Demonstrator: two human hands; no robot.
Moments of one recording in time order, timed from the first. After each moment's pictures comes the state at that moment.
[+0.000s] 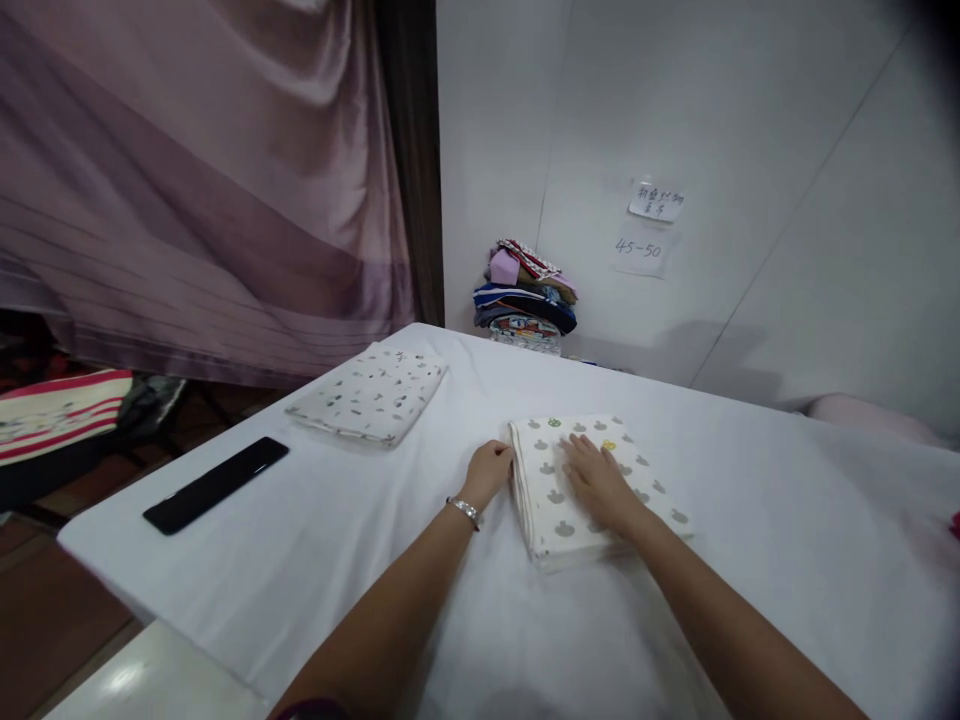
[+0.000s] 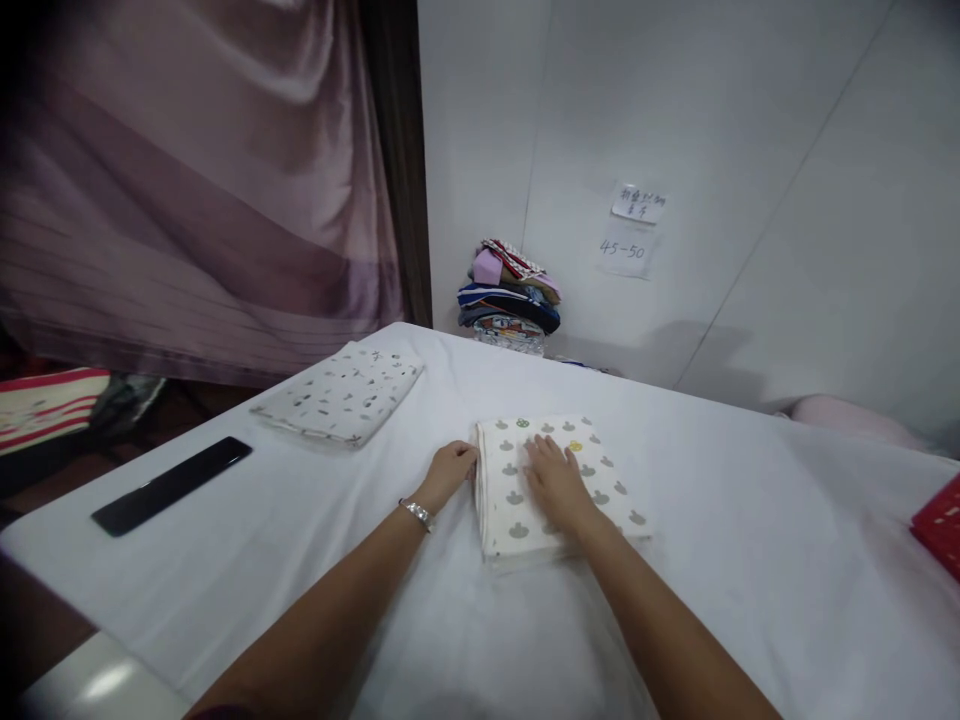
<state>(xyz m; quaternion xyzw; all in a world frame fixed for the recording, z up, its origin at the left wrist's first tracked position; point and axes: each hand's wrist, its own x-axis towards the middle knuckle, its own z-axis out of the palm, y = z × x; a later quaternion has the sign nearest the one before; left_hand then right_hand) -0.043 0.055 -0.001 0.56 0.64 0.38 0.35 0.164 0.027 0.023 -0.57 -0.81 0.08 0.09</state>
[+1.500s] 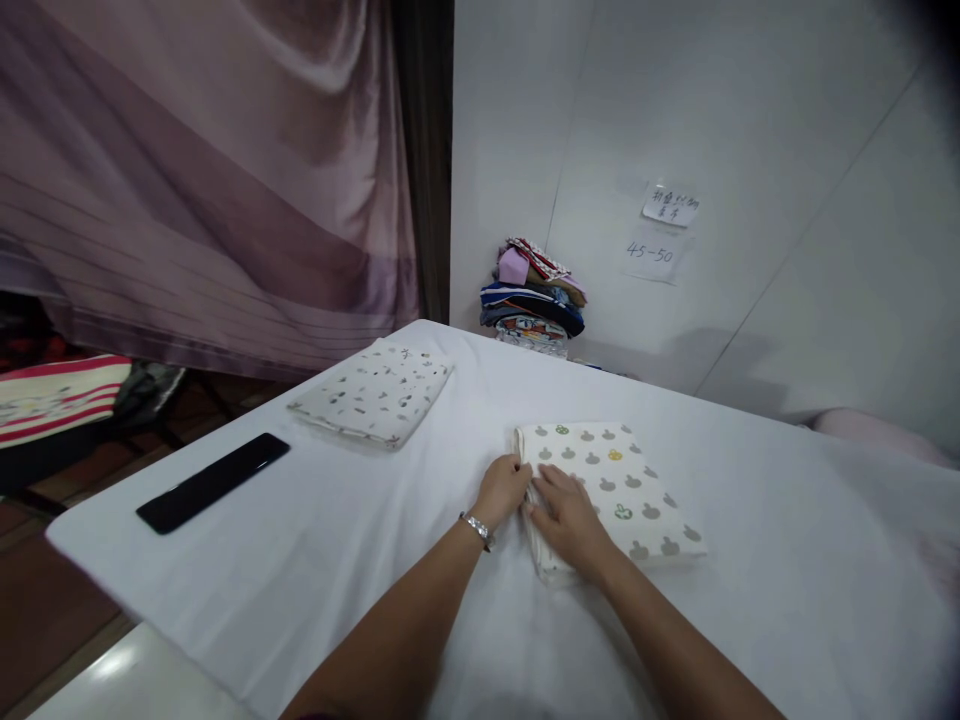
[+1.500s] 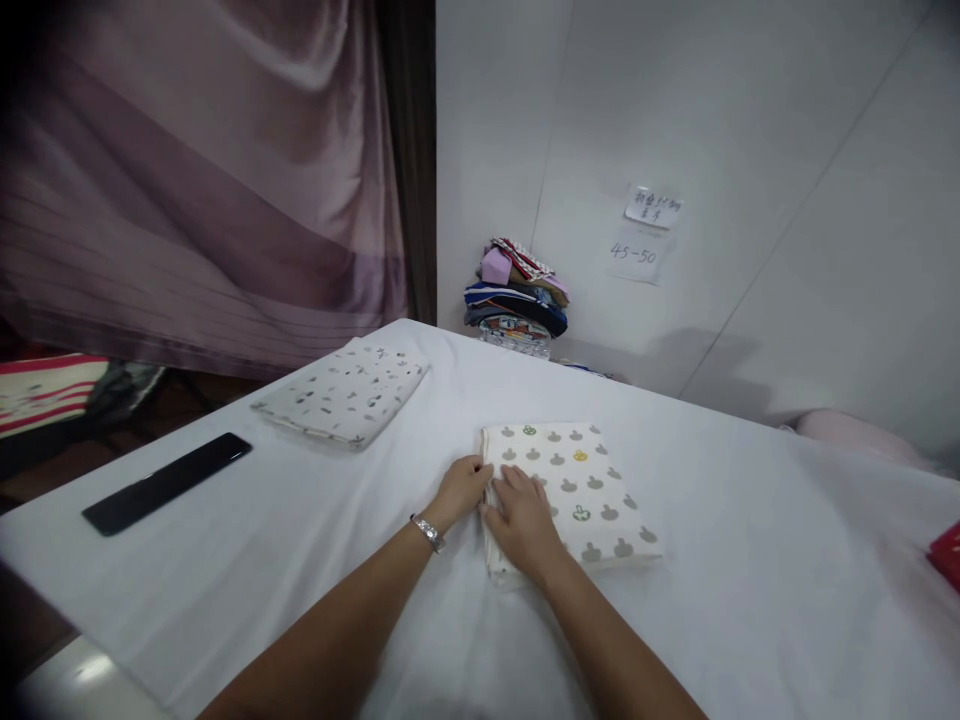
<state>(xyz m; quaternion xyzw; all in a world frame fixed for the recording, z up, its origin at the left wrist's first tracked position) -0.034 0.045 0.001 0.62 0.64 0.33 0.32 0.101 -0.004 0.021 -0.55 -0.81 0.16 0.15</state>
